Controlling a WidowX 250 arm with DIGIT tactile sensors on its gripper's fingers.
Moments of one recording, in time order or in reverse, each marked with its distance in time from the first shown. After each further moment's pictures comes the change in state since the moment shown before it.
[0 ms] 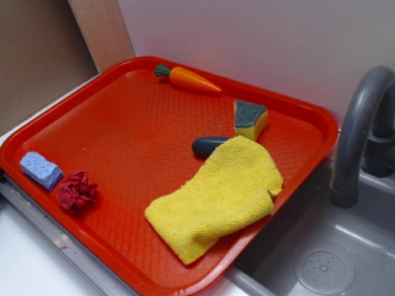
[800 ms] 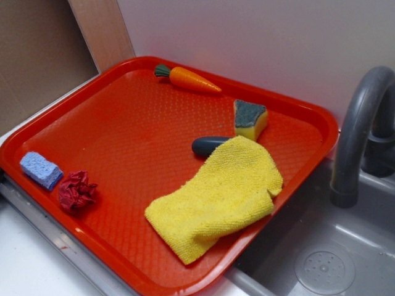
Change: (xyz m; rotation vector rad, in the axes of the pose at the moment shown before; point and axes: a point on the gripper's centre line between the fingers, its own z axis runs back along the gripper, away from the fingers) arm 0.039 -0.027 0.004 -0.023 -0.305 -0.393
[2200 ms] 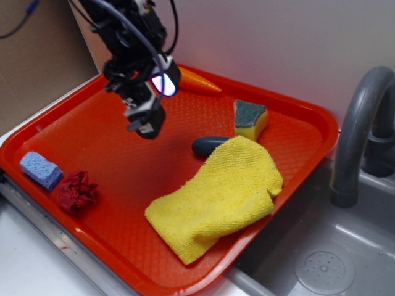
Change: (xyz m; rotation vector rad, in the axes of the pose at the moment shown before) arm 0.063 -0.169 -0.195 -0.318 0.091 -0.623
